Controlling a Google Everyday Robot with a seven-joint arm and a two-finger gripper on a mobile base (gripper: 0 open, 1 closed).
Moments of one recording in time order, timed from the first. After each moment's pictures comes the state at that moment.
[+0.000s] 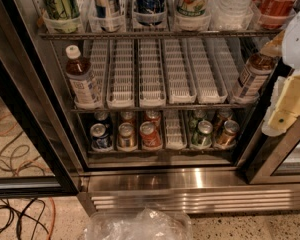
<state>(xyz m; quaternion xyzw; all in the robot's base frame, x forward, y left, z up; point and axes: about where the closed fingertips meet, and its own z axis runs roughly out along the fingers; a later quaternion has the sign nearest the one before) 0.438 -0.217 0.976 -0.60 0.78 -0.03 0.16</state>
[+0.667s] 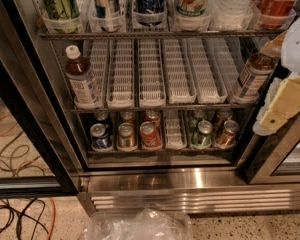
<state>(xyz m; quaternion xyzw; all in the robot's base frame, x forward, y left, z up) 0.442 -0.210 0.975 -0.59 0.79 -0.03 0.20</state>
